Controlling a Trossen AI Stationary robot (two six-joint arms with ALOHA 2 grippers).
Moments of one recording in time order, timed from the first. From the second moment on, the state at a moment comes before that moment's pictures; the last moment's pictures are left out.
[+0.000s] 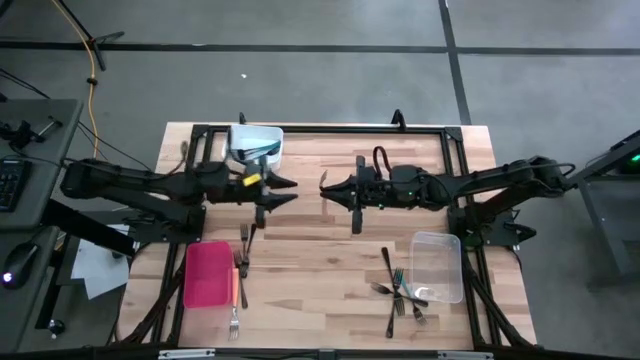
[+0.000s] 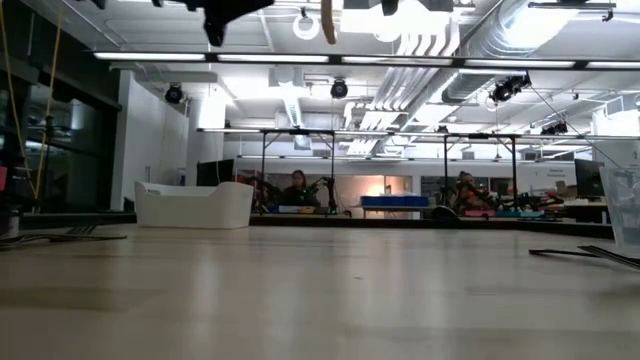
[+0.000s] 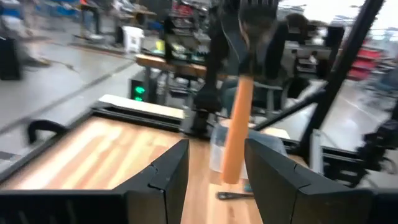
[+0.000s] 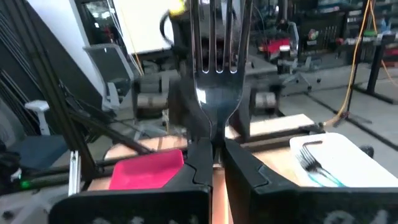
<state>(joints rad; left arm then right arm) -0.03 1.03 0.67 0.31 -0.08 -0.19 0.10 1.38 1.04 0.31 0.17 0.13</state>
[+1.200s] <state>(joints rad) -0.03 1.36 0.80 0.48 0.02 -0.20 0.10 1.42 1.04 0.34 0.15 0.13</state>
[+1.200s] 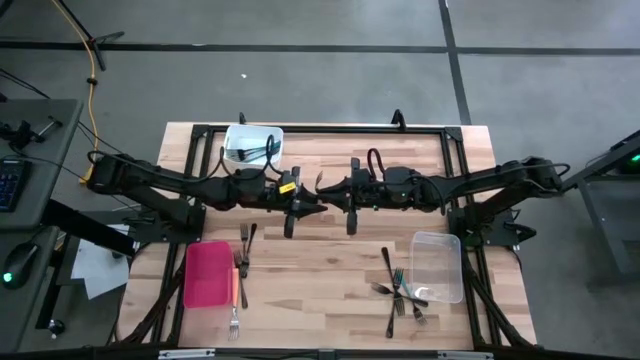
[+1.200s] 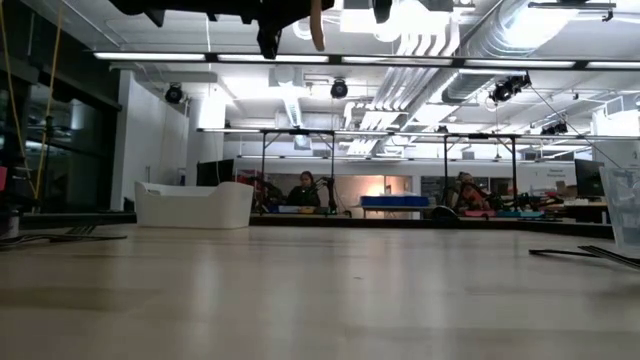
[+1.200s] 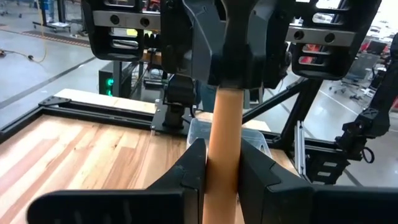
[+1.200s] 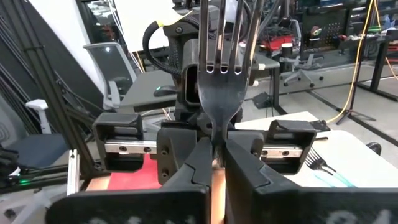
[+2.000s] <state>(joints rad) 0.01 1.28 0.80 0.33 0.01 -0.16 0.08 1.34 1.04 0.19 0.18 0.20</state>
